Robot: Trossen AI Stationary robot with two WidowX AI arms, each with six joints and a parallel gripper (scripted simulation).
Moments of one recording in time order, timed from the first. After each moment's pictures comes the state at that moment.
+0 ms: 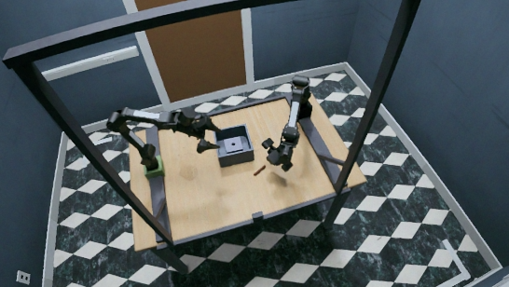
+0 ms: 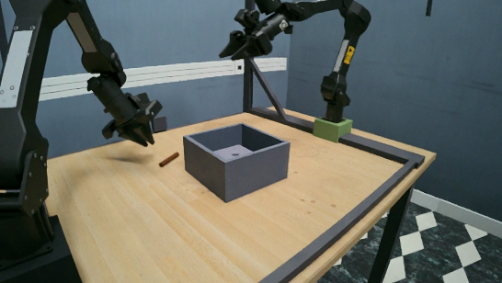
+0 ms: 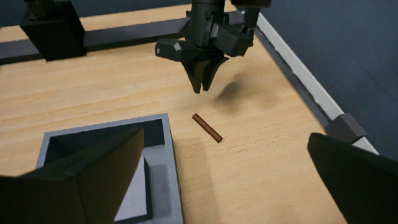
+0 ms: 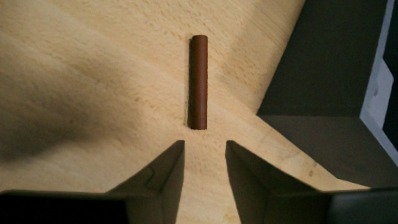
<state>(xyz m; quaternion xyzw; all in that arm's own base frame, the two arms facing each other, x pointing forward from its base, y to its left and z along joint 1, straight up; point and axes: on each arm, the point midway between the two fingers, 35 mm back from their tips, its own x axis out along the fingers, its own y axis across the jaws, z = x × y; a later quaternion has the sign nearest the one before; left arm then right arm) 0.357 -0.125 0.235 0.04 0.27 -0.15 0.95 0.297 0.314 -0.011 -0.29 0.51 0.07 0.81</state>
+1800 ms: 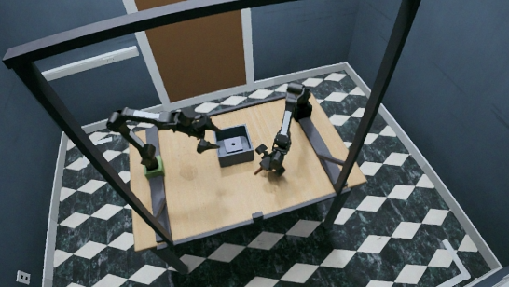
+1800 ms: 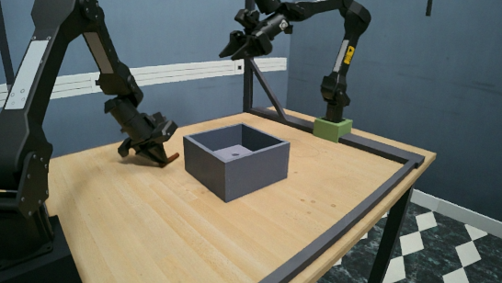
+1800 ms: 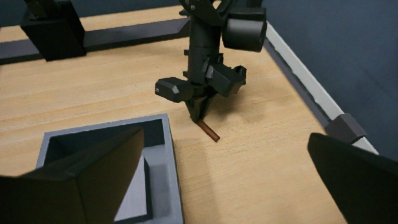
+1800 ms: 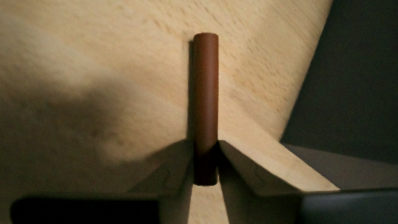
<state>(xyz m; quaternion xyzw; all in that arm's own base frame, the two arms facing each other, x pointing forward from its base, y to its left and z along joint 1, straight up) 0.357 -0.125 0.235 0.04 0.27 -0.15 0.95 0.327 0.298 -0.066 -0.30 0.51 0.06 0.80</state>
